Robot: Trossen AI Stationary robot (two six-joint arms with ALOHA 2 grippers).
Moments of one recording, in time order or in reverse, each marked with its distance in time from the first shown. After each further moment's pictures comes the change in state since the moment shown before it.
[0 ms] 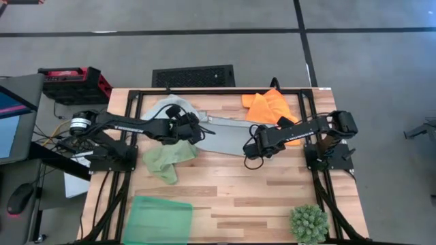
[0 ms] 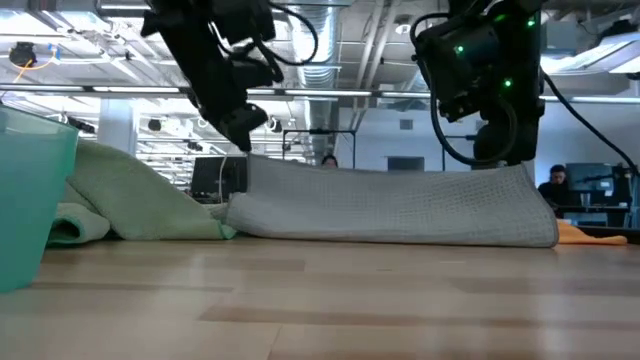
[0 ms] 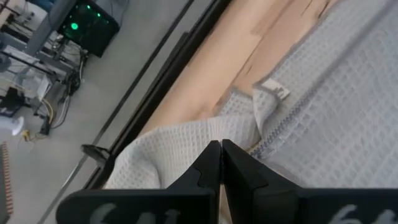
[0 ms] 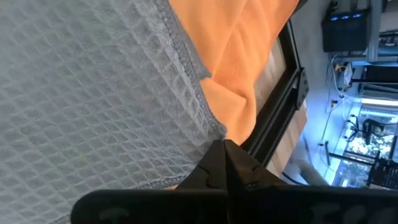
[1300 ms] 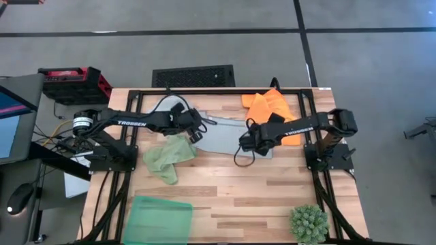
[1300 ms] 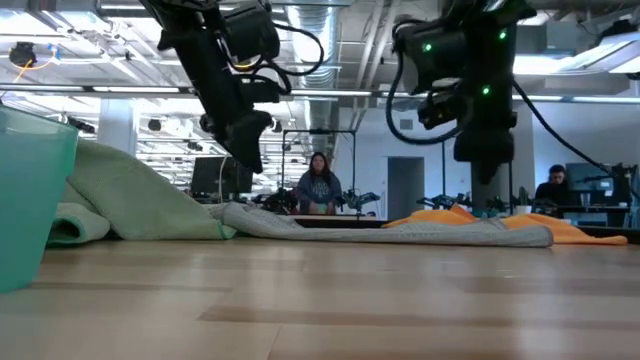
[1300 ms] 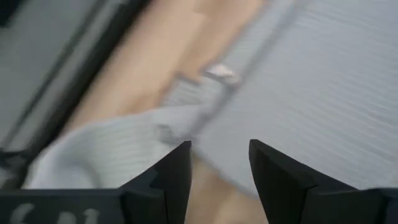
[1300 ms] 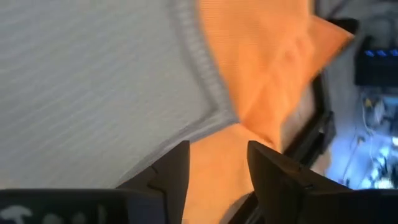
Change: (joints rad) left arm 0.118 0.019 0.000 0.057 0.357 0.065; right arm -0.061 -0.010 0.009 0.209 -0.042 -0.307
